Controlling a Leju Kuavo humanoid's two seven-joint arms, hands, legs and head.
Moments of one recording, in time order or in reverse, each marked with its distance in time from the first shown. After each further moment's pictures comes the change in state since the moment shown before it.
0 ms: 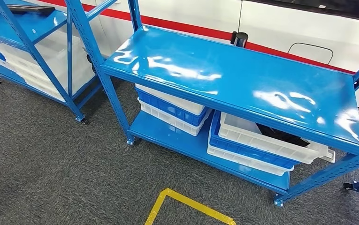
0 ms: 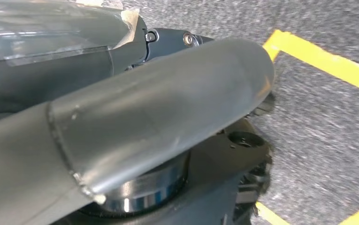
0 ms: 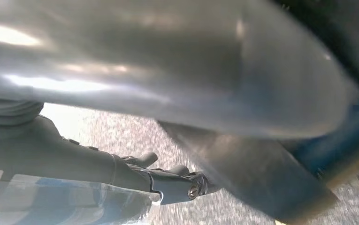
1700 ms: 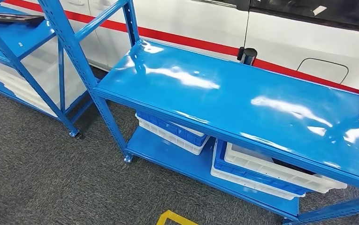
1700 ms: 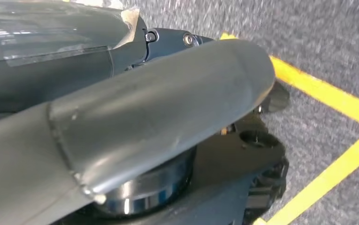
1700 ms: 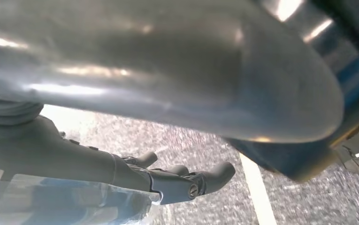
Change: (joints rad) left arm -0.002 -0.003 0.000 -0.001 0.005 0.018 -0.001; right arm -0.006 -0.004 0.001 0.000 -0.006 0.000 0.011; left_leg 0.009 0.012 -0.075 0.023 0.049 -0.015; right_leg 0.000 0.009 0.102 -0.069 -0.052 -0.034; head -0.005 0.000
